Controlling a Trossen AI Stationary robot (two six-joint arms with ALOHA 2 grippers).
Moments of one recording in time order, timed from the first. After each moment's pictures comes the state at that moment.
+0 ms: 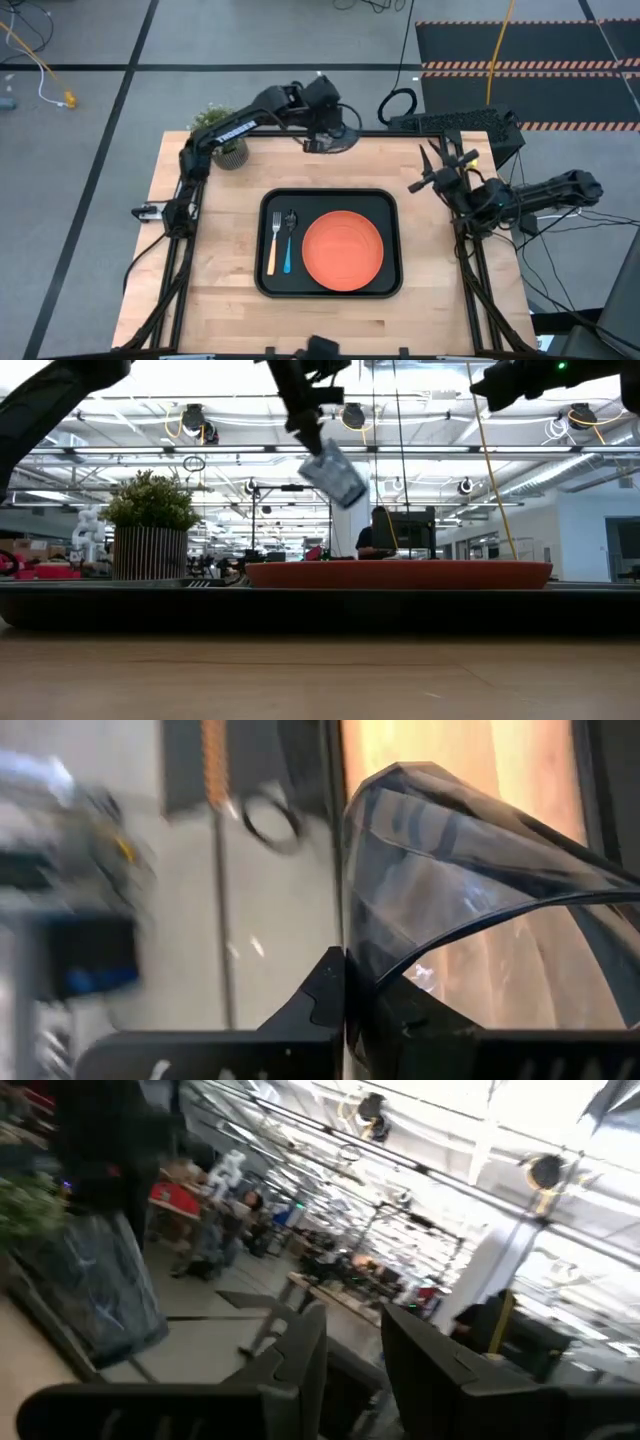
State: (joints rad) left arm 0.41 2.09 2.33 -1.14 -0.23 0.70; right arm 0.15 0.72 0.28 1.06 1.10 -1.11
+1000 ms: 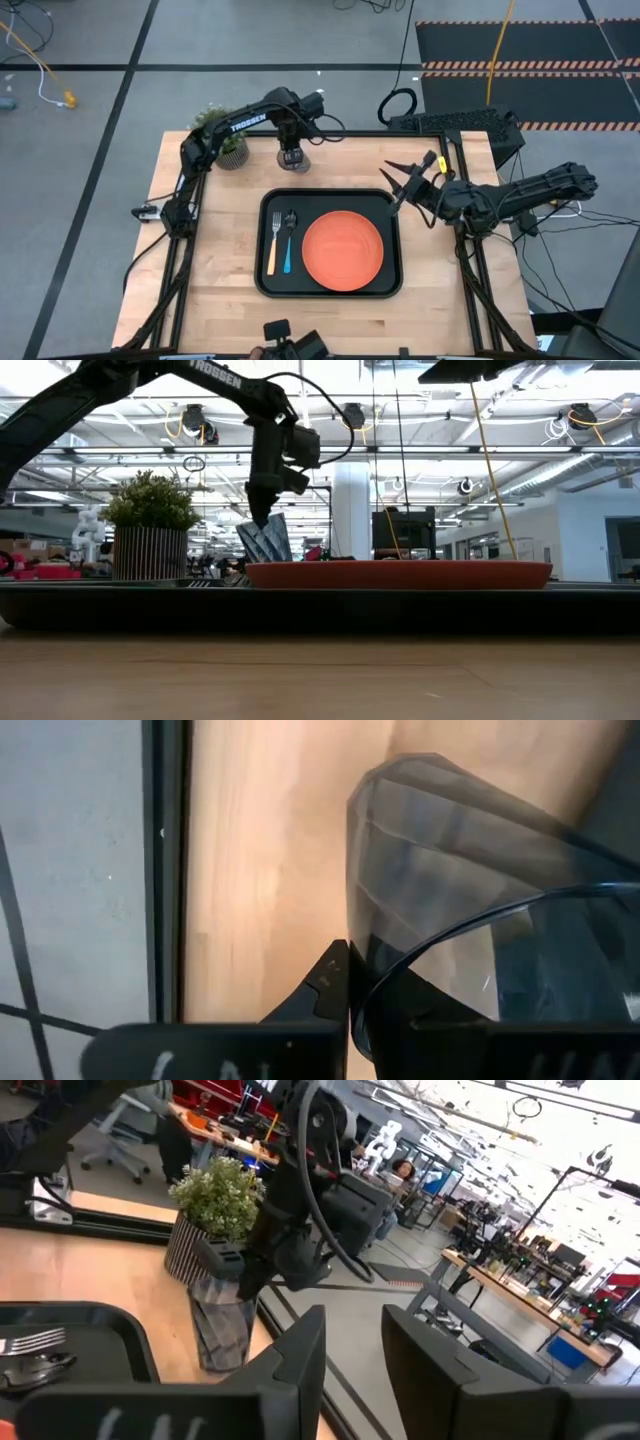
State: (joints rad) left arm 0.59 2.15 2.03 -1.41 -0.10 0.37; right arm 0.20 0.91 0.64 0.23 0.89 -0.42
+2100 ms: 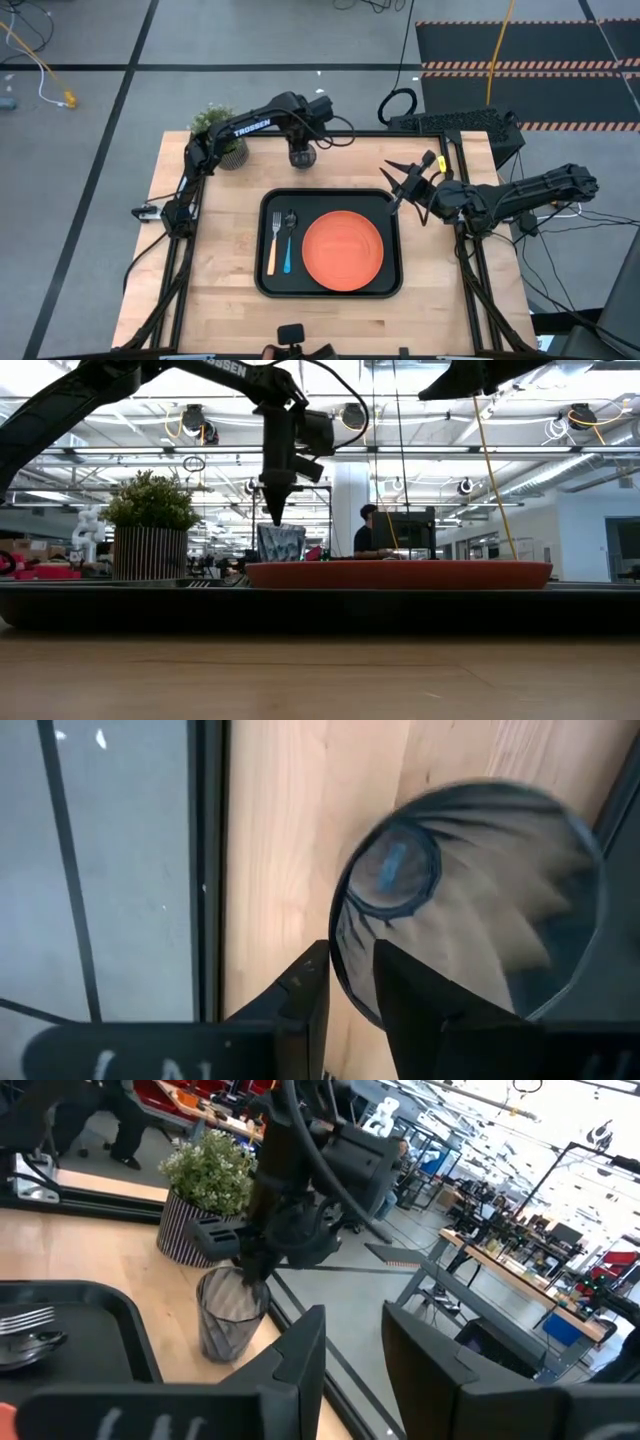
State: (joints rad) left arm 0.52 2.17 2.10 -1.36 -0.19 0.39; right arm 0.17 0.91 0.62 0.19 0.89 -0.36
